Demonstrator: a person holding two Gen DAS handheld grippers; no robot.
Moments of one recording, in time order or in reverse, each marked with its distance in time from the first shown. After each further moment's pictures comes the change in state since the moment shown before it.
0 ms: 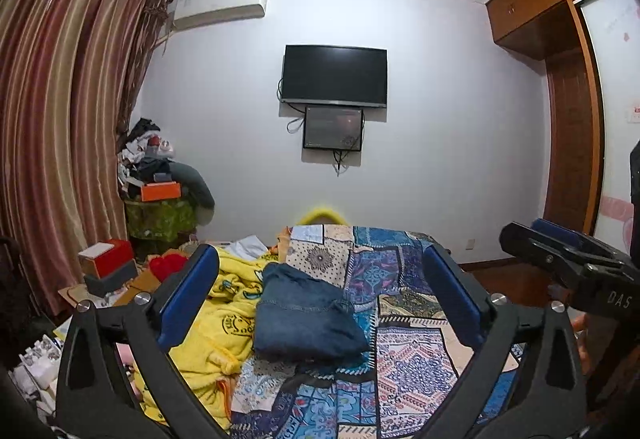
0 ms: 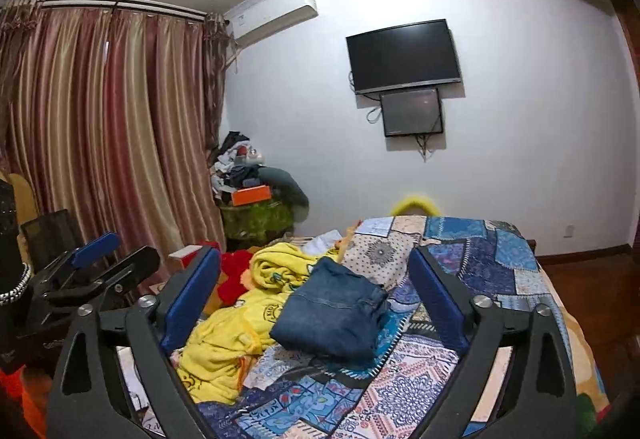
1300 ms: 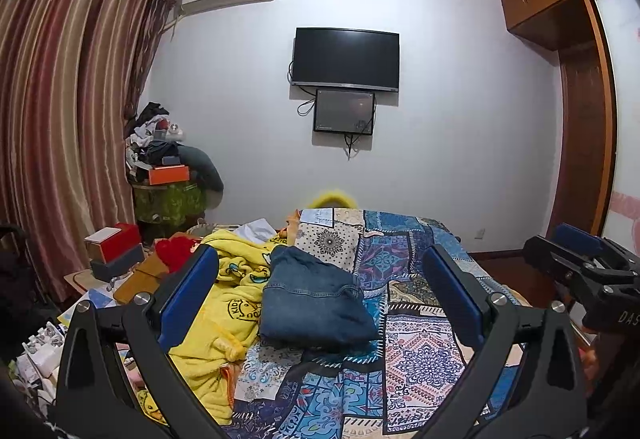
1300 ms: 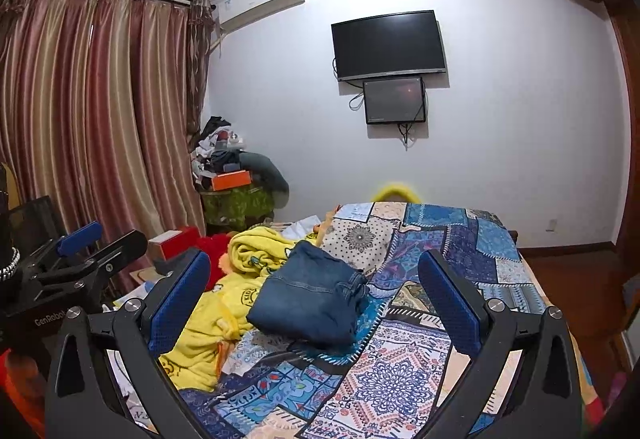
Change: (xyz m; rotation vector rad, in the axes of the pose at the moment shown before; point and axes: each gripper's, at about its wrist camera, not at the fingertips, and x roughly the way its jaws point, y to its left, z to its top) left arm 0.011 -0.003 -0.015 -0.008 0.053 0.040; right arm -0.006 0.000 -0.010 -0.021 0.048 -0.071
